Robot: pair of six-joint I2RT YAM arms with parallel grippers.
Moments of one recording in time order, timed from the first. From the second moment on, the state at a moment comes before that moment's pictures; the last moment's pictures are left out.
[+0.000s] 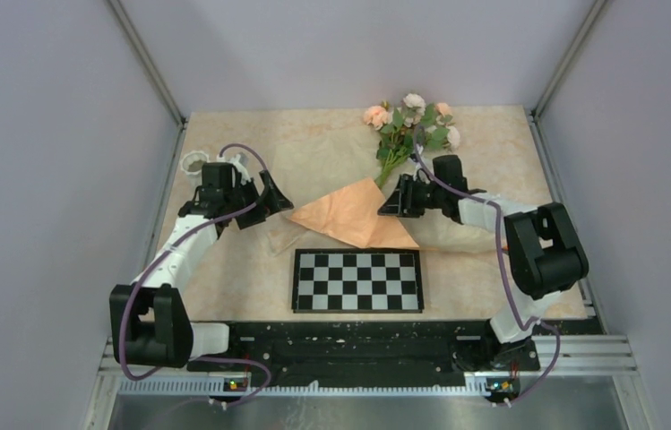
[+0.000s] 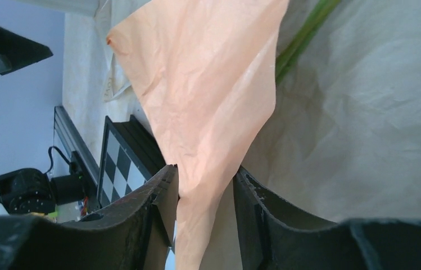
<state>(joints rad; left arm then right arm) -0.06 1.29 0.89 -0.38 0.40 -0.49 0.30 1.71 0.93 0.07 -0.68 0.47</state>
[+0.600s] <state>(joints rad) -0.06 1.27 0.90 -0.40 0.41 -0.49 0.51 1.52 0.90 0.03 -0.62 0.35</state>
